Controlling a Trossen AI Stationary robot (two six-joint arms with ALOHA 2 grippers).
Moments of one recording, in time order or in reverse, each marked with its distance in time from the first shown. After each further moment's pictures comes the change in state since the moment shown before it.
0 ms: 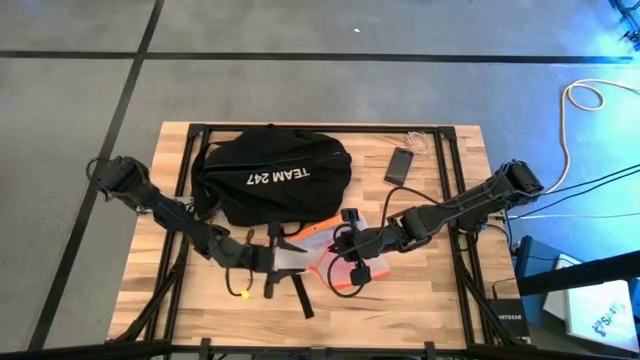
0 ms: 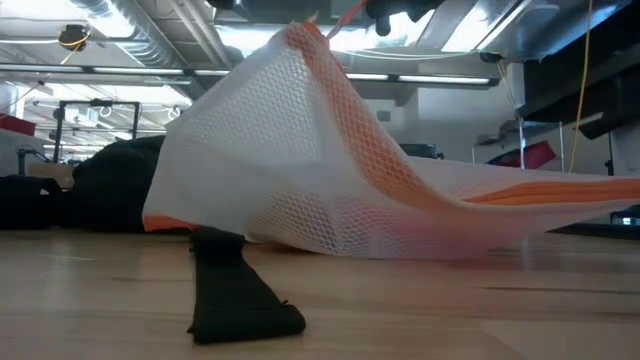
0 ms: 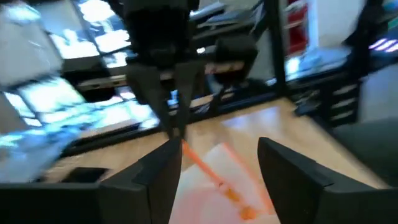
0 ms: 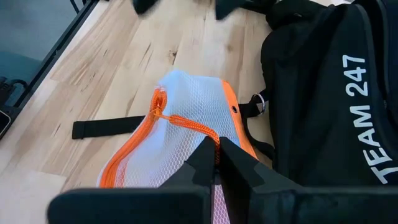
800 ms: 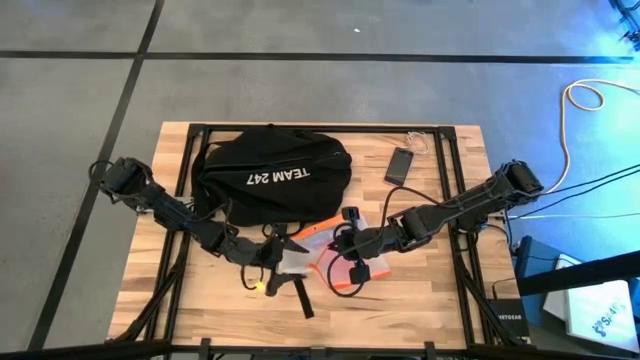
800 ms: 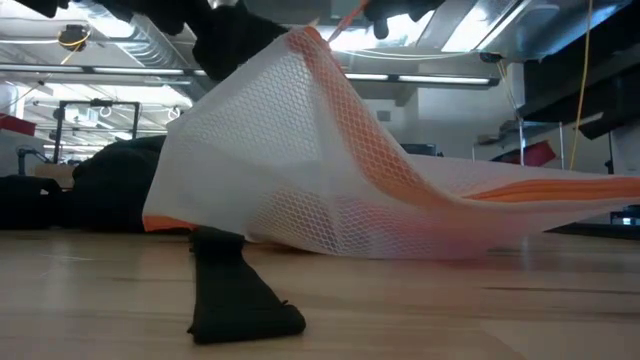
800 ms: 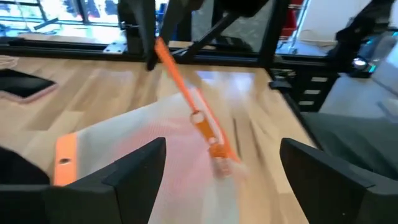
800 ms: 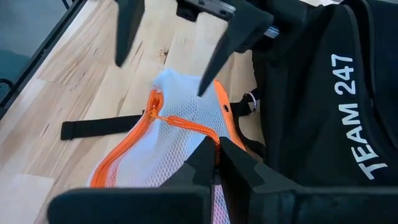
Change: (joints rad) left arm 0.061 0.064 0.000 -0.156 0.111 -0.418; right arm 0.000 0.000 0.000 -0.003 0.033 -0.004
